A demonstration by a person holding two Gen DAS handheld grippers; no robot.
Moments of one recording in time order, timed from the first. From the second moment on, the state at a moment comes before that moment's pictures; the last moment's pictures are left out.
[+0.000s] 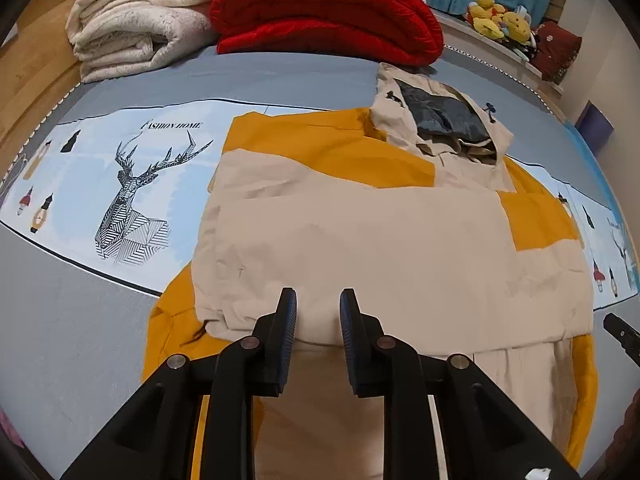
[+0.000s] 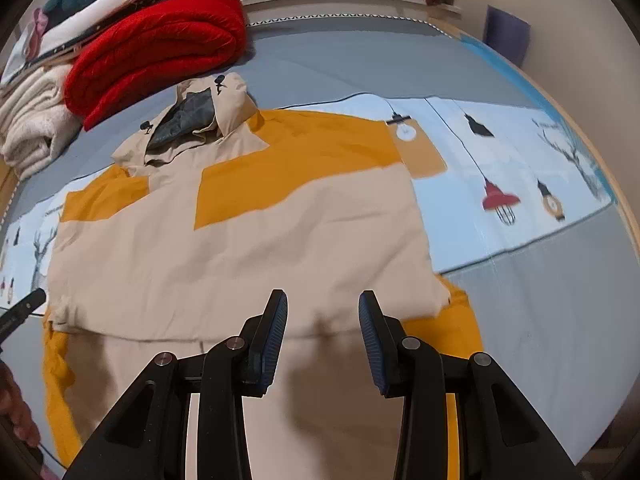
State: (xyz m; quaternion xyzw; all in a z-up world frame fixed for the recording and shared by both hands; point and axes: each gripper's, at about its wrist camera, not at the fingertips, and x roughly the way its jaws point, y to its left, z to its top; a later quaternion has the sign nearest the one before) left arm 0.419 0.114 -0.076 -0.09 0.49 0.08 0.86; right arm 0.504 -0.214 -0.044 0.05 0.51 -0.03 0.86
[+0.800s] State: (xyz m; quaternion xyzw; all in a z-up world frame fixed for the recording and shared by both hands) left arm 0.488 0.107 -0.024 -0.02 0.40 0.05 0.92; right arm 0.526 -0.258 -0.023 0.08 0.49 -0.04 0.87
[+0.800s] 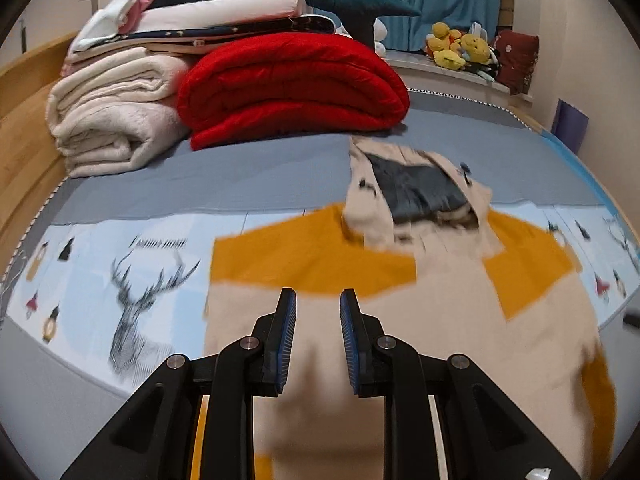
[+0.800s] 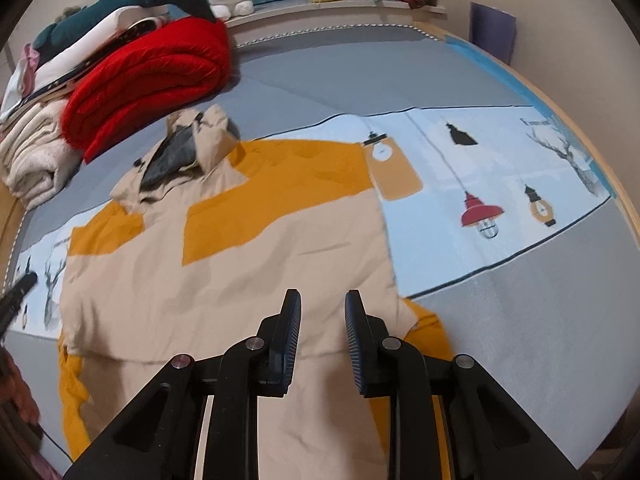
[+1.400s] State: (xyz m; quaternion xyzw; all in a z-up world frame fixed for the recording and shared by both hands) left arm 0.763 0.094 -0.073 -0.08 0.46 0.01 0.88; right arm 0.556 -0.267 -0.061 0.06 0.54 -0.05 0.84
